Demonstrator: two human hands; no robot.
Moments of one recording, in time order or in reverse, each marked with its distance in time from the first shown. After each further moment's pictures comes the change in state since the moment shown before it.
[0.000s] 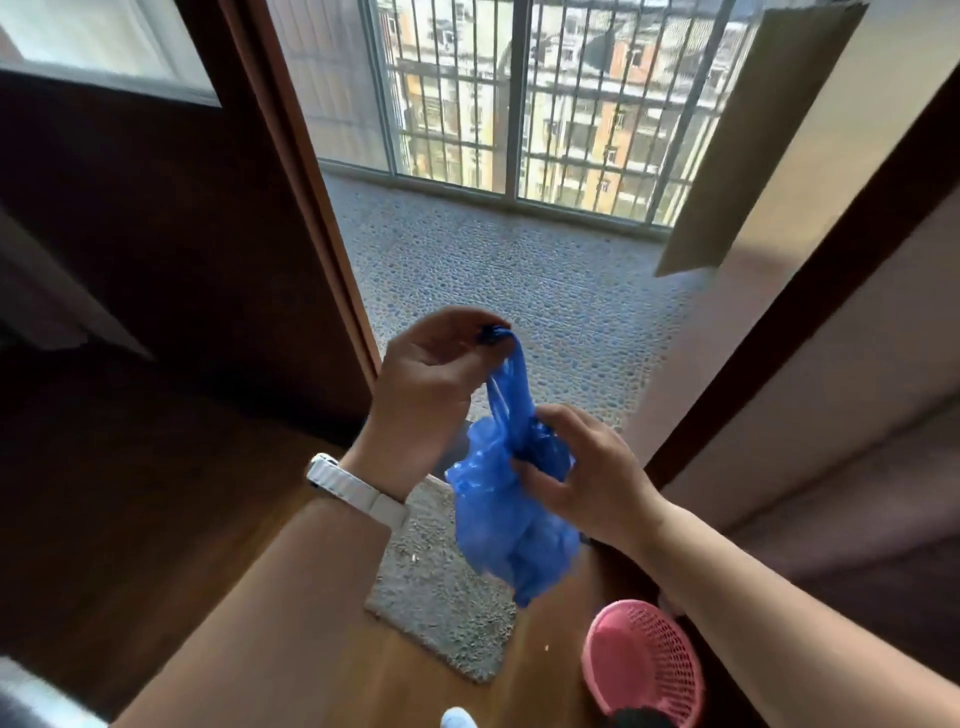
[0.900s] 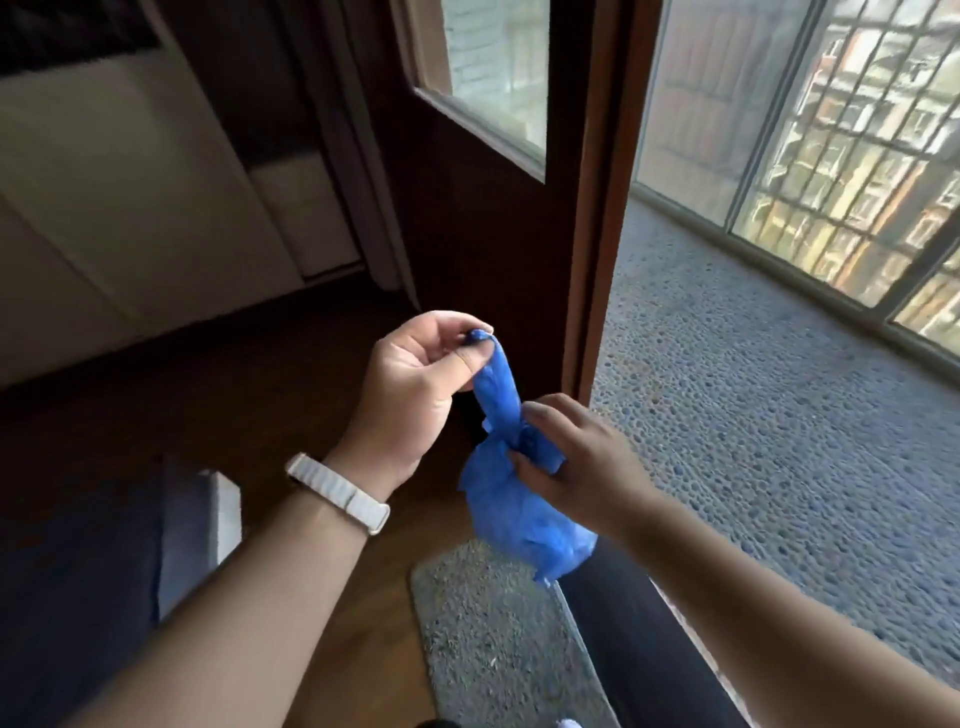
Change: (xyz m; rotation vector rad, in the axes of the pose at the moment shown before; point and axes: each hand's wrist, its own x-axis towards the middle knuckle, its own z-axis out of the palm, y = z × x) left_hand 0.220 0.024 -0.157 0.391 0.721 0.094; right_hand 0.362 0.035 0.180 0.284 -0.357 -0.669
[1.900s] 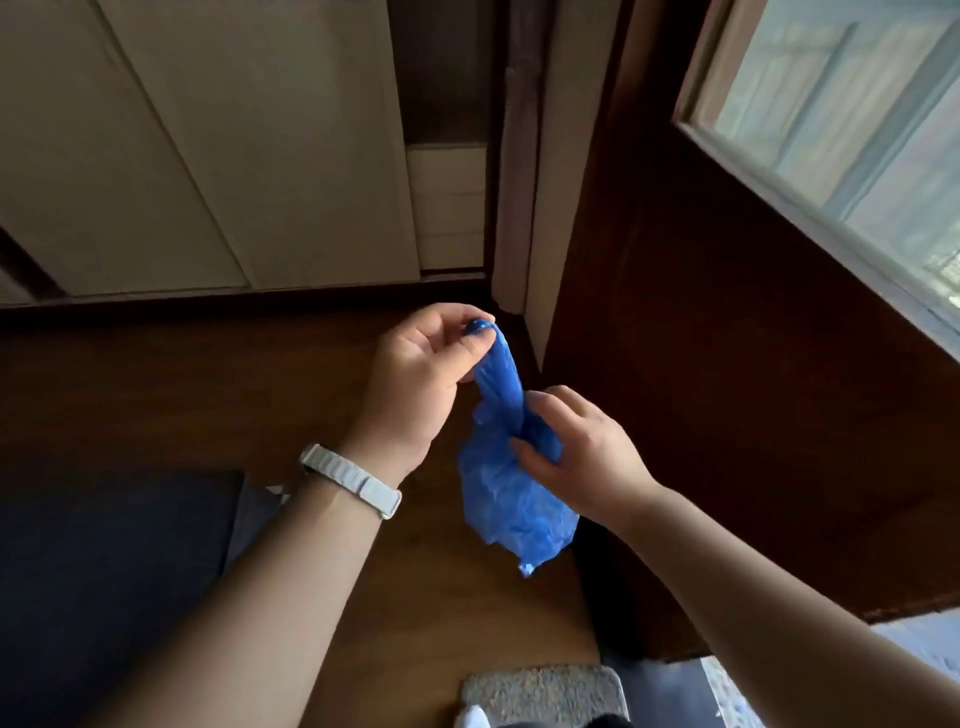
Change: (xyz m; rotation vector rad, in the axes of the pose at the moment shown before) left_hand 0.302 -0.092 -0.339 -0.037 0.314 0.001; right_hand 0.382 -0.002 0.313 0.021 -0.255 -0.189
